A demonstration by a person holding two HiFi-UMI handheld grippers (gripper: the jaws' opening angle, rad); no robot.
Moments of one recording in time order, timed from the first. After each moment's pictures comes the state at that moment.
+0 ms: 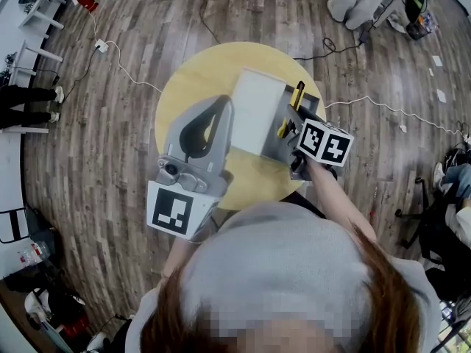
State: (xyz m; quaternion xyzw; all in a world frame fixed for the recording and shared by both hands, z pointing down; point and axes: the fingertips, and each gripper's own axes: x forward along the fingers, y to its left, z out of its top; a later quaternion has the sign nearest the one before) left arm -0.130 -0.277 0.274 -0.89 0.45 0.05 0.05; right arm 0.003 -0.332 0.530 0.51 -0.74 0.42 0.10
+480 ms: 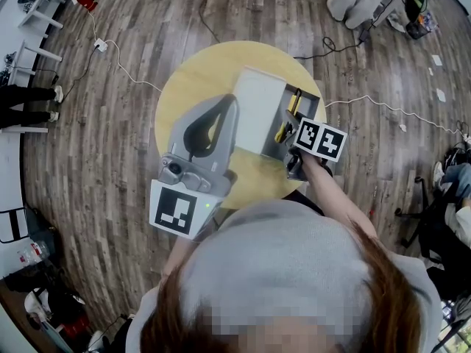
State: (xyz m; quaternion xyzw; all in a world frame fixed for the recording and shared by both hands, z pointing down) left arm -0.122 -0.278 0.274 -0.89 0.45 0.06 0.05; right arm 0.005 -0.323 0.573 0.52 -0.70 0.48 0.11
